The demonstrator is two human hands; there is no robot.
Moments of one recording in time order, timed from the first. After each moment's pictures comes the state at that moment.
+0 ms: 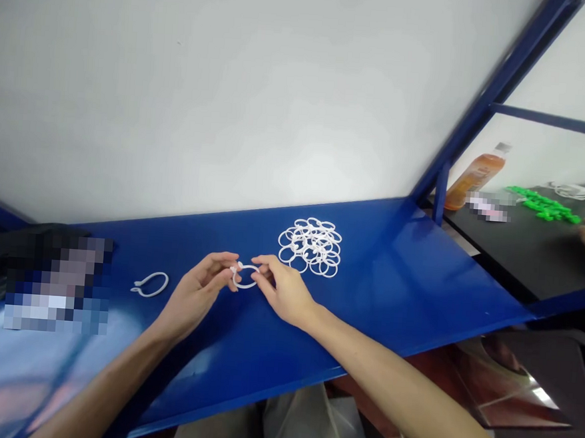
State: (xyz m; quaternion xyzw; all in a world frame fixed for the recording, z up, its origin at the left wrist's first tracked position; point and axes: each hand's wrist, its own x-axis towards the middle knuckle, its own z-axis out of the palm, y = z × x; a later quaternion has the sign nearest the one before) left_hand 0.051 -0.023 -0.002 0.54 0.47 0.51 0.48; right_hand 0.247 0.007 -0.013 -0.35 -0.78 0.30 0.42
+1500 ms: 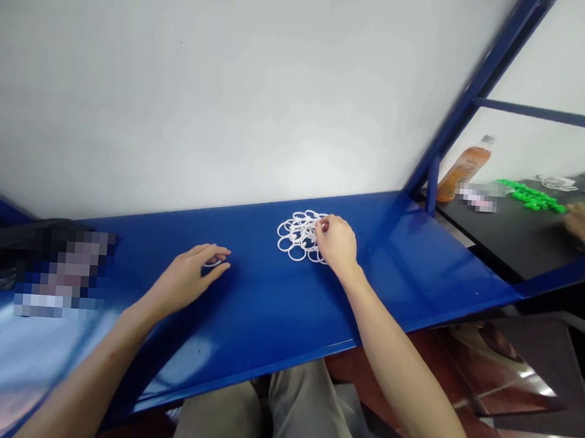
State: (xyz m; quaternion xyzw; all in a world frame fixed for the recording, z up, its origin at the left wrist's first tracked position) left_hand 0.010 -0.012 0.002 0.79 0.57 0.21 0.07; right_hand 0.329 0.070 0.005 -0.63 -0.69 0.01 0.36
